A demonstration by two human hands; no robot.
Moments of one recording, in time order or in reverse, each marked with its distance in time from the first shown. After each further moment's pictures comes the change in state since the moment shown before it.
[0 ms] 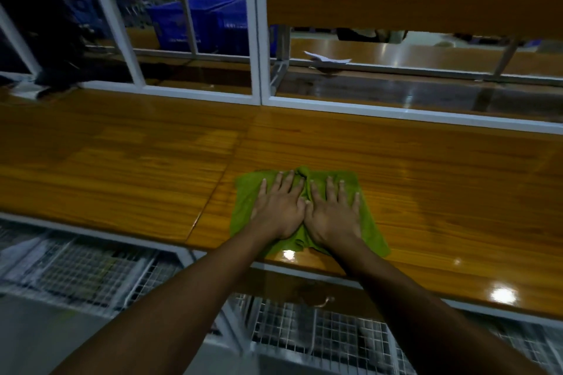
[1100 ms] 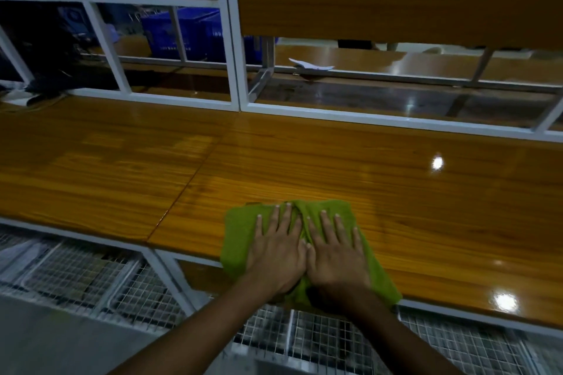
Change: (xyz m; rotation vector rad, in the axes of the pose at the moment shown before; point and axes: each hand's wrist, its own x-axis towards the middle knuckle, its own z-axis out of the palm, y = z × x) left_hand -0.062 0.111 0.017 0.086 0.016 -0.019; right_hand -0.086 0.087 -0.005 0.018 0.004 -0.102
